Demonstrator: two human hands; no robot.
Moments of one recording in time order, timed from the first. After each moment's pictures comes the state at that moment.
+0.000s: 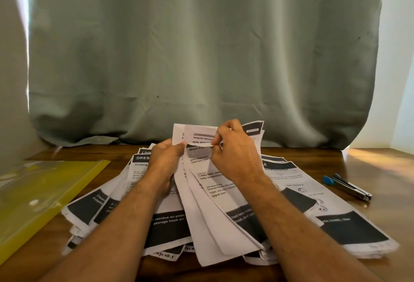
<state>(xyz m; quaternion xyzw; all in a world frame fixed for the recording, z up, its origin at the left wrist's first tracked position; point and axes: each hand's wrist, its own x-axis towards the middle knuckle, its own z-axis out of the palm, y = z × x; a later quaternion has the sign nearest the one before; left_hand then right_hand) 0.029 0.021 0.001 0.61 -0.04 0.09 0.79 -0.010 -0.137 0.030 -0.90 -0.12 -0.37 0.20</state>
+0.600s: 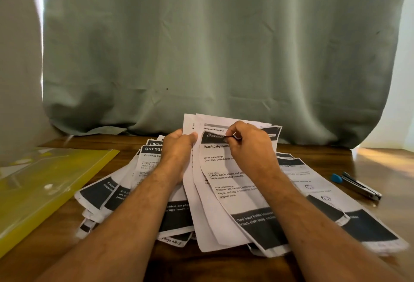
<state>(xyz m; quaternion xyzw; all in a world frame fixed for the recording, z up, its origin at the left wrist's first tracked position) 0.035 0.008 0.004 0.58 -0.03 0.11 0.80 -0.001 -0.153 0.022 -0.89 -0.10 -0.38 0.24</state>
